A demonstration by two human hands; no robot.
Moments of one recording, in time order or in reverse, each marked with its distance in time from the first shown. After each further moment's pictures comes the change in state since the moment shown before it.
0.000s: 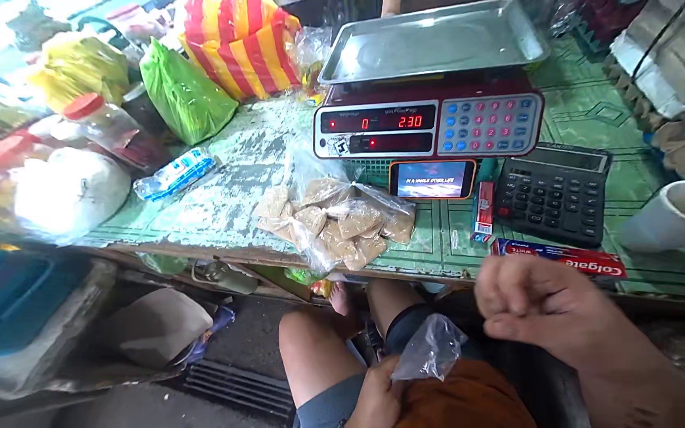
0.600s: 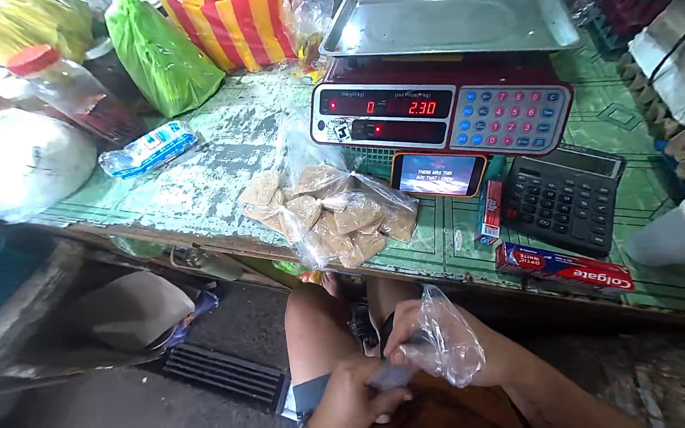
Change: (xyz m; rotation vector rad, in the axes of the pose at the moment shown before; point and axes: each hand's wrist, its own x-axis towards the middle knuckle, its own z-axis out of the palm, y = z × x) left_hand 0.004 0.010 -0.035 0.141 0.096 0.376; right_hand 0.007 0.065 0.047 -0.019 -0.304 0.275
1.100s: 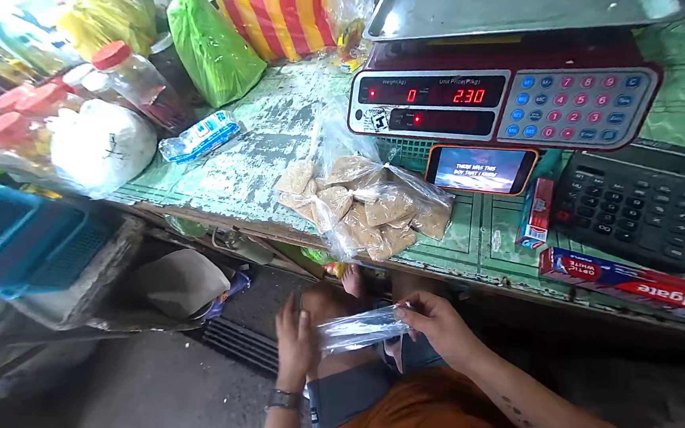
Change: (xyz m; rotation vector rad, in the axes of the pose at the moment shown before) left_hand -0.036 -0.072 -0.095 0.320 0.511 -0.708; right_hand 0.014 0.073 0.038 0.325 0.425 0.409
